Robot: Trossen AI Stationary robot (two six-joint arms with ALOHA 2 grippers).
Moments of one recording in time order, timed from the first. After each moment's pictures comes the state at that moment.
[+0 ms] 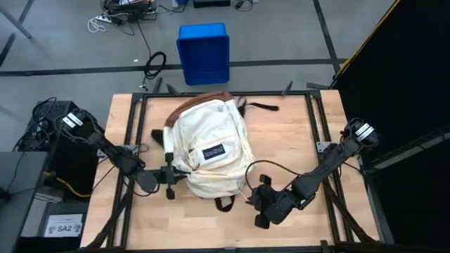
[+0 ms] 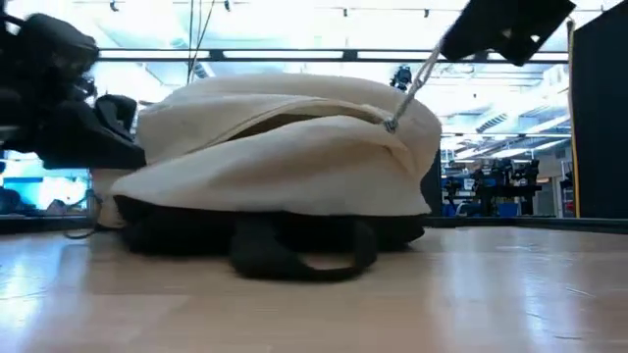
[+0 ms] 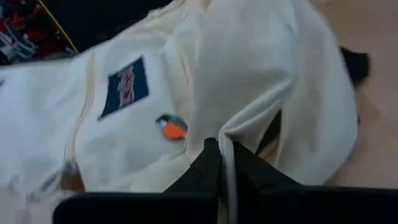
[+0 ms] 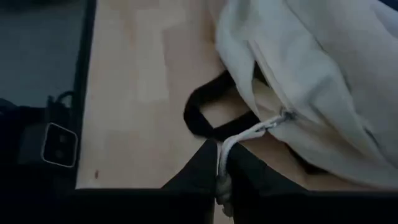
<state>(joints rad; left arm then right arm) -0.62 1.26 0.15 0.65 -0.73 -0.03 0.68 1.67 1.12 -0.29 0.53 0.69</state>
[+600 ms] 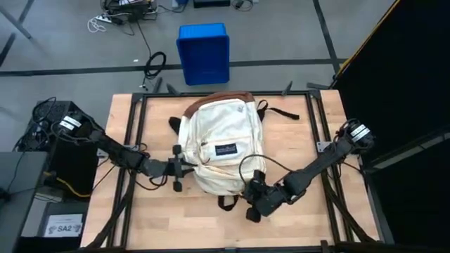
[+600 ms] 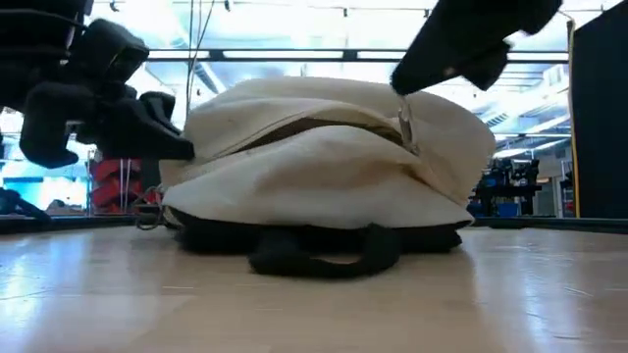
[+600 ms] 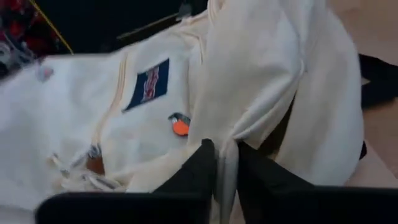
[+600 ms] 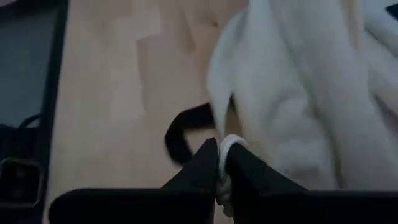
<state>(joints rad) -0.42 1.25 0.20 0.71 -0.54 0.17 0.58 1.72 1.13 -0.25 0.50 0.67</state>
